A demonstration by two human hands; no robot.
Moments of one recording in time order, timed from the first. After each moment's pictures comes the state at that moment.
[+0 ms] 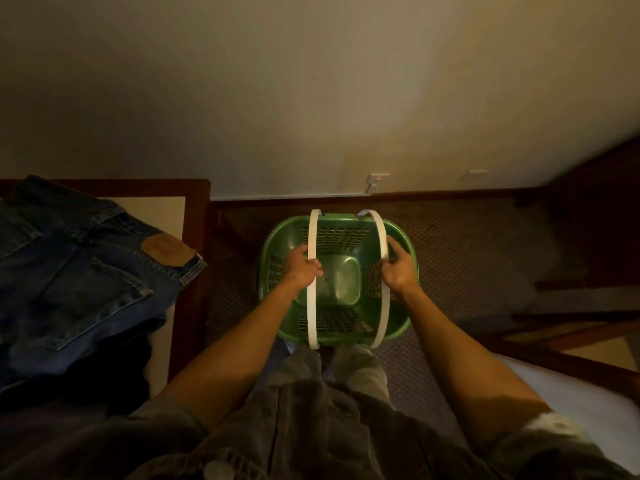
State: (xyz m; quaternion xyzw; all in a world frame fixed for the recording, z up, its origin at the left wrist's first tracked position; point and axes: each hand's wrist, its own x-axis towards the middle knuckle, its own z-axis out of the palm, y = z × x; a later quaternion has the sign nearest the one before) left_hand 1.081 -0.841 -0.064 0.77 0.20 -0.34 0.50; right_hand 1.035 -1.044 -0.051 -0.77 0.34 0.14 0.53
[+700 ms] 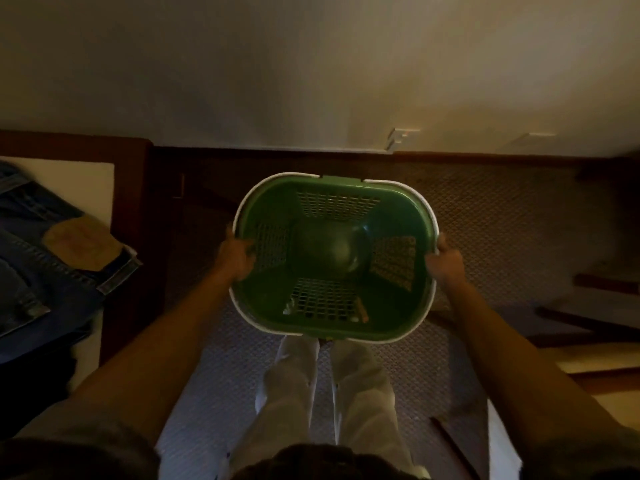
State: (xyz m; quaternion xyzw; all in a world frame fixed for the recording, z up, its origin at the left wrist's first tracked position) left_hand 1.126 -0.770 -0.192 0.89 0.14 -0.39 0.19; right_hand 1.076 -1.170 -0.191 -0.78 0.43 0.26 0.36
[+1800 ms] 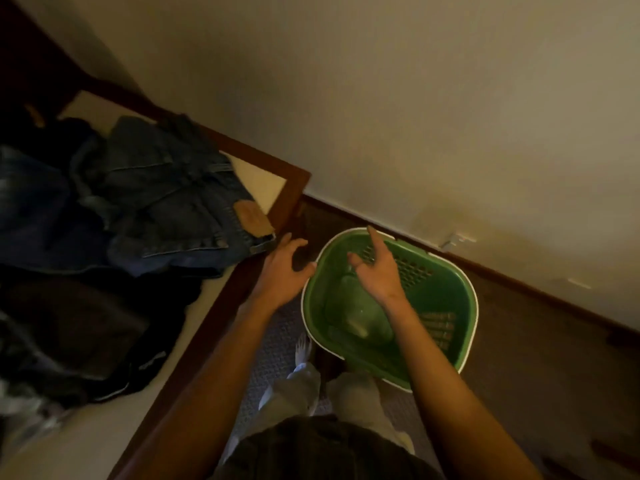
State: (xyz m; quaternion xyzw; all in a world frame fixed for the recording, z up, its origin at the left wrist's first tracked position) left_hand 1.045 -0.711 -0.014 0.88 0.20 -0.13 0.40; right_hand 1.107 -0.902 -0.008 -0.84 0.05 0.24 0.48
